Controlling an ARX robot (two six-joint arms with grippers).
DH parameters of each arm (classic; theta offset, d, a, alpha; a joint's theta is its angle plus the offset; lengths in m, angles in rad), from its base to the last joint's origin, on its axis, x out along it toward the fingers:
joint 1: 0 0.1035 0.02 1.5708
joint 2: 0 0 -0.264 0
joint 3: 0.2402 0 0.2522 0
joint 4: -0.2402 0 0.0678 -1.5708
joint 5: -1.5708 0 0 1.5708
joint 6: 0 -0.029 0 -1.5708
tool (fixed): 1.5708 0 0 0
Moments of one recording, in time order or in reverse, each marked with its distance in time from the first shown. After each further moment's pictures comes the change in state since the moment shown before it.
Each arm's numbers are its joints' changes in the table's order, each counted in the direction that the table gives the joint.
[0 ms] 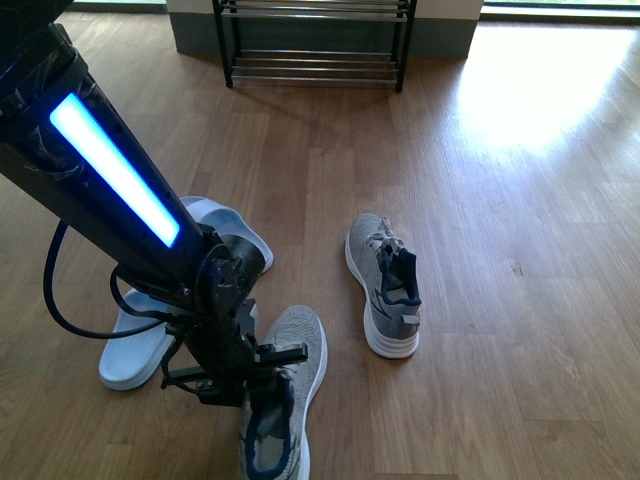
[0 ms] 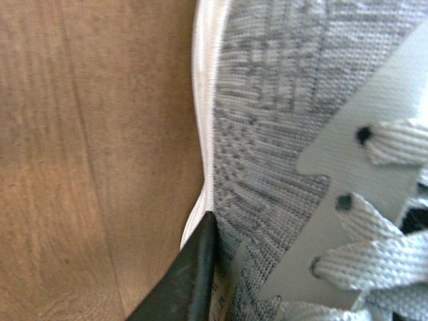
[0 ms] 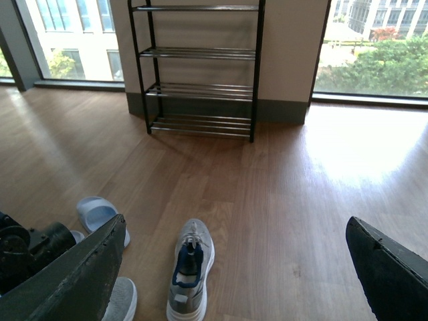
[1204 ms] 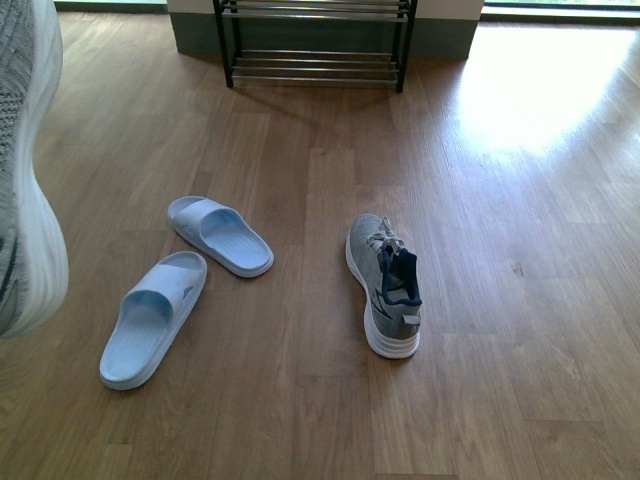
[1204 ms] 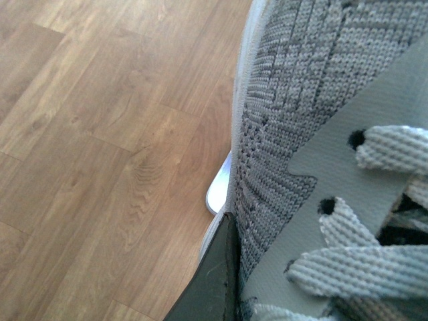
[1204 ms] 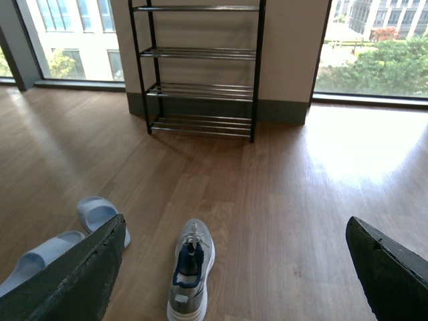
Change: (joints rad) left arm 0.075 1.613 -0.987 0.124 0.715 0.030; right arm 0.000 0.000 0.000 0.000 0.000 0.000
